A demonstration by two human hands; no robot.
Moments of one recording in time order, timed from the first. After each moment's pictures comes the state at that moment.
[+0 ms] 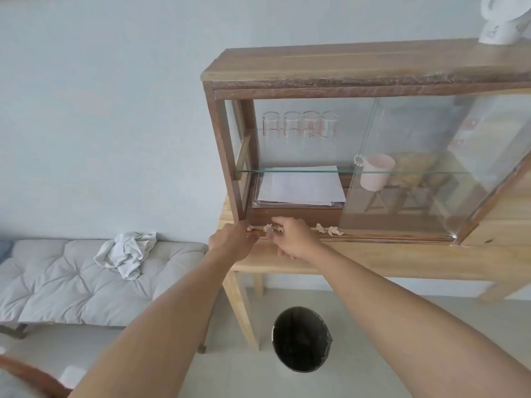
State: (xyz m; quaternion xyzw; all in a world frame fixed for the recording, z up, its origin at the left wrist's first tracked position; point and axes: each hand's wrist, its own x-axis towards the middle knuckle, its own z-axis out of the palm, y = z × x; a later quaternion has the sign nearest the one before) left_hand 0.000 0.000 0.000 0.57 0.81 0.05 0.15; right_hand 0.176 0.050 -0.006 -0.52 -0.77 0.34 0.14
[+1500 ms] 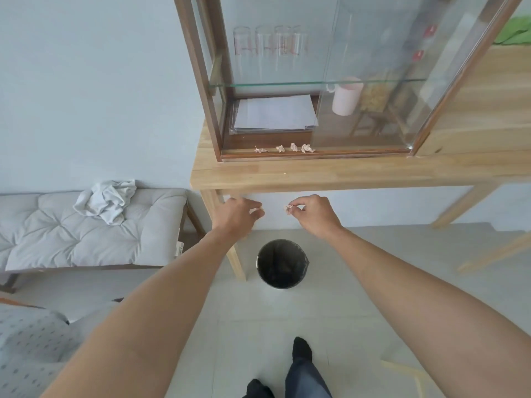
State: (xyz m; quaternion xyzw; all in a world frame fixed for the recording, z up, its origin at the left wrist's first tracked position) left_hand 0.069 -0.127 -0.057 0.66 0.73 0.11 0.14; right_hand 0.293 -0.087 -0.069 -0.61 -0.68 0.35 0.20
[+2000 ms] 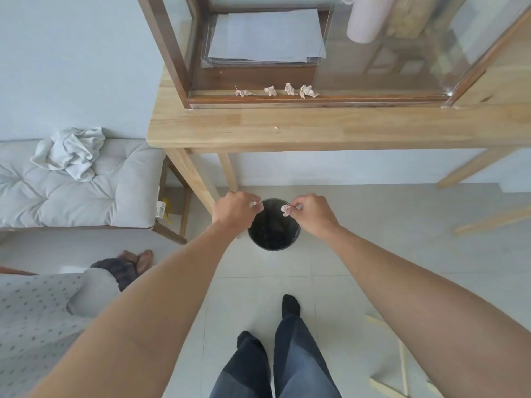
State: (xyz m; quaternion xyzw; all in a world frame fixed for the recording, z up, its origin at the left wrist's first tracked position) left_hand 0.103 -0.111 -0.183 0.61 0.75 0.07 0.24; right_hand 0.319 -0.079 -0.193 -0.64 -0.66 0.39 0.09
